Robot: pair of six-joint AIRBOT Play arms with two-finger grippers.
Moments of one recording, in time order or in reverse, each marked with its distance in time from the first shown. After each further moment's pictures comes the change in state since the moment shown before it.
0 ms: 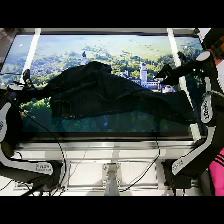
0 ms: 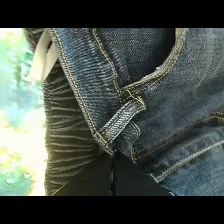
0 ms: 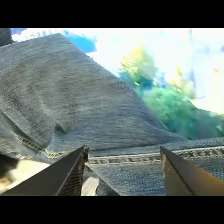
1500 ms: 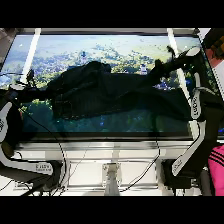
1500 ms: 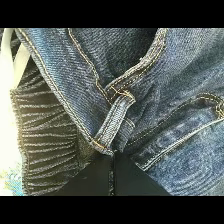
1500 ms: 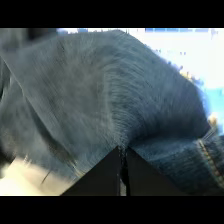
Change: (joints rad) left arm -0.015 0.001 0.000 0.000 -0.072 0.000; right arm 0.109 -0.081 0.268 0.014 -0.023 -0.039
